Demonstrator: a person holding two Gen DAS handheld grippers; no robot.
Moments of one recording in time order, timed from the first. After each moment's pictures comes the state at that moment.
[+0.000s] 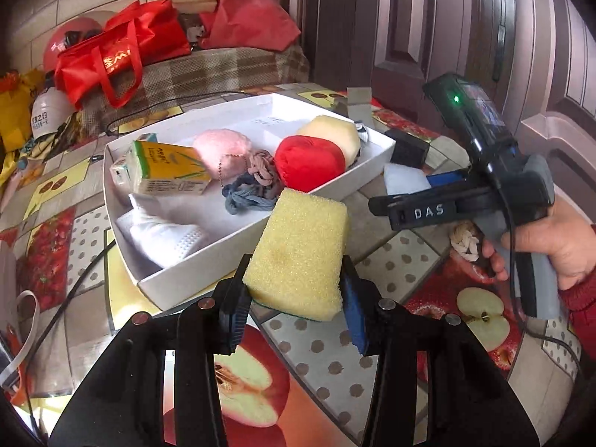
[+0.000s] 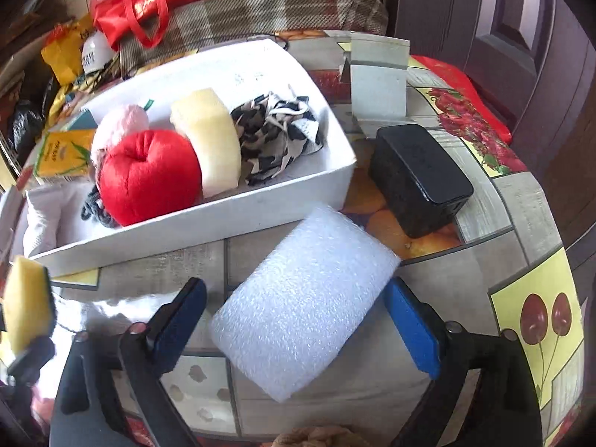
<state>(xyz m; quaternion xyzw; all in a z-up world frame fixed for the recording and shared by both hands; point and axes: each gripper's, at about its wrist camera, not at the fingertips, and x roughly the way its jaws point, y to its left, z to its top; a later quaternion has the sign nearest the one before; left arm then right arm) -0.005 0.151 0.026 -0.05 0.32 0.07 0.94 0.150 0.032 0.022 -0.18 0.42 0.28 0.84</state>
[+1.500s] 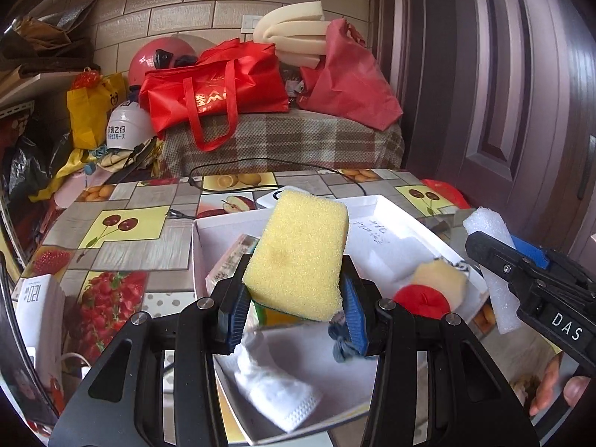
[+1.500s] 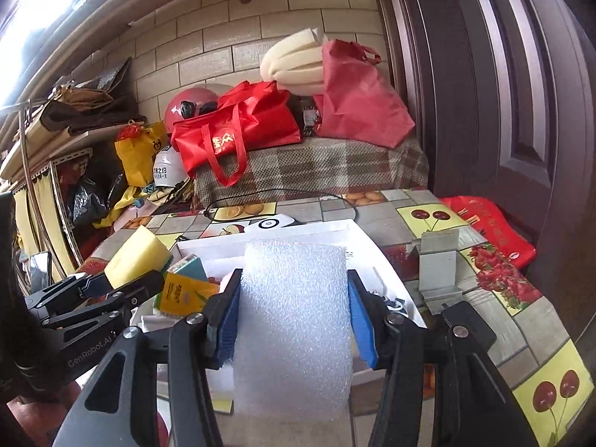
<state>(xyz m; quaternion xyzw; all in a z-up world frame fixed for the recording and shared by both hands) 0.041 0.236 0.086 -0.11 0.22 0.23 0.94 0.127 0.062 0.112 -0.03 0.24 0.38 0.89</state>
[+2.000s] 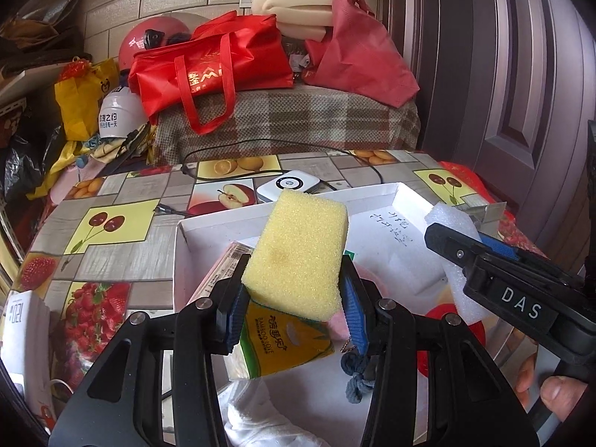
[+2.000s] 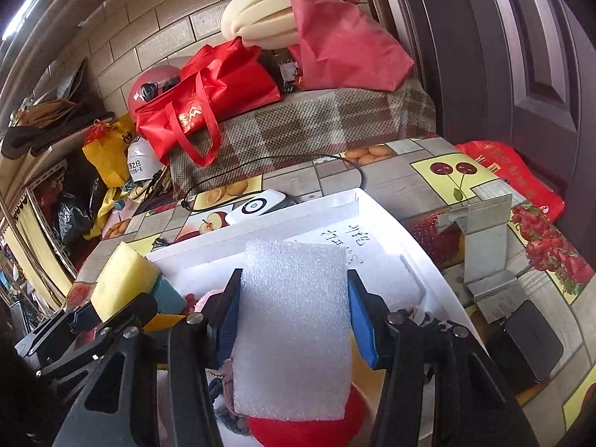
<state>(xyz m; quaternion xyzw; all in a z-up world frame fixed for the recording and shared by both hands) 0.088 0.253 0.072 -0.10 0.26 0.24 0.93 0.177 0.106 0.083 -0.01 0.31 0.37 0.88</state>
